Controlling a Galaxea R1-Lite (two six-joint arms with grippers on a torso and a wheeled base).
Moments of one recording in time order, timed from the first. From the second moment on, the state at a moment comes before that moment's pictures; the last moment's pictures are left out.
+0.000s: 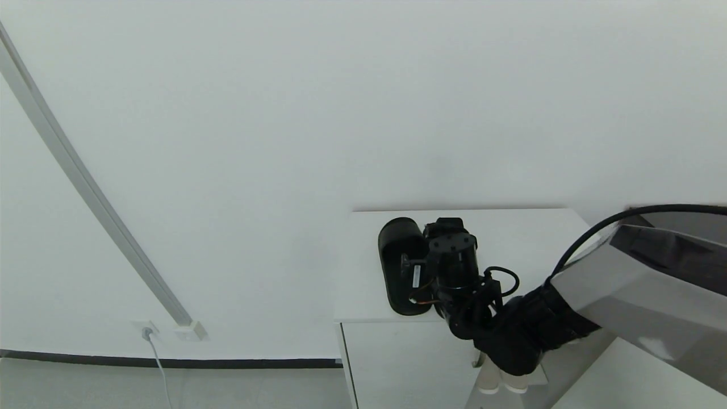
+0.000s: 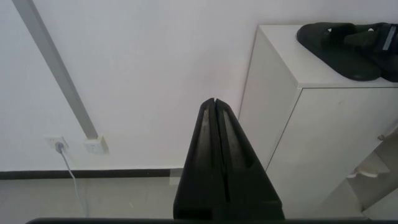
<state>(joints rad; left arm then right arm) 0.00 0.00 0.00 0.00 0.02 -0.01 0.74 2.23 -1.13 -0.86 -0.60 0.27</state>
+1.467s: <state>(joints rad) 0.00 0.00 0.00 0.00 0.02 -0.01 0.66 2.39 -1.36 -0.87 -0.54 0.17</state>
